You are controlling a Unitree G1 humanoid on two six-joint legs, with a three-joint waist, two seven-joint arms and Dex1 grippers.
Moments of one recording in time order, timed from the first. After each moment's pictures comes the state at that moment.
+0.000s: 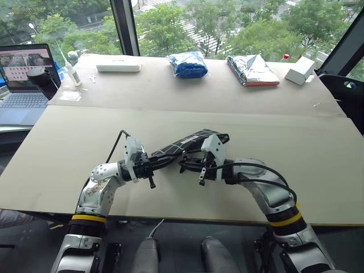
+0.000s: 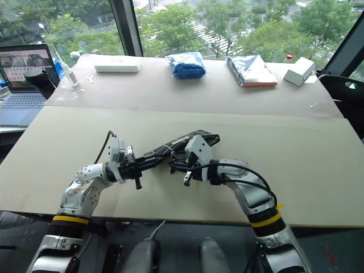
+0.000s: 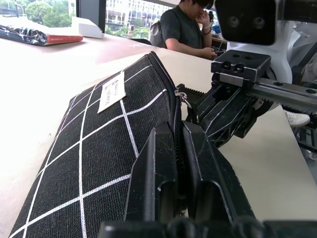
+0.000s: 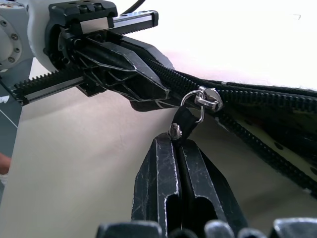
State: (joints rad) left arm -0.35 0.40 -0.01 0.14 -0.47 0.15 -1.13; right arm -0.45 -0.40 0.25 -0.14 0.30 0.53 0.85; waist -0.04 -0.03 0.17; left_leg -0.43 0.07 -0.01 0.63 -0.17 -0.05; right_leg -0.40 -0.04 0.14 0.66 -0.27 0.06
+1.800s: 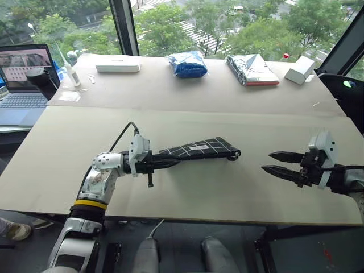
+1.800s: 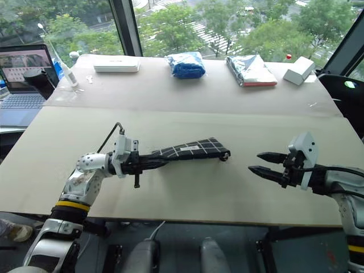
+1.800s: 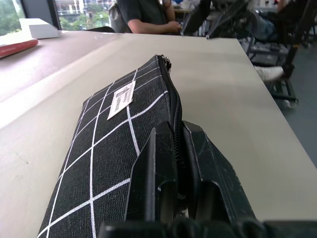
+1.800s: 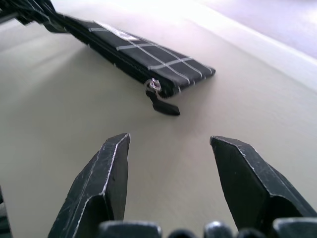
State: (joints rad) left arm -0.58 0.44 -0.10 0.42 -0.35 -0.11 -1.39; right arm -0.06 -0.87 -0.36 -0.25 0.59 0.53 1.10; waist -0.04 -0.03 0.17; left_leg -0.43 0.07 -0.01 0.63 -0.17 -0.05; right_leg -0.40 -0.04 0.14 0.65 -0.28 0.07
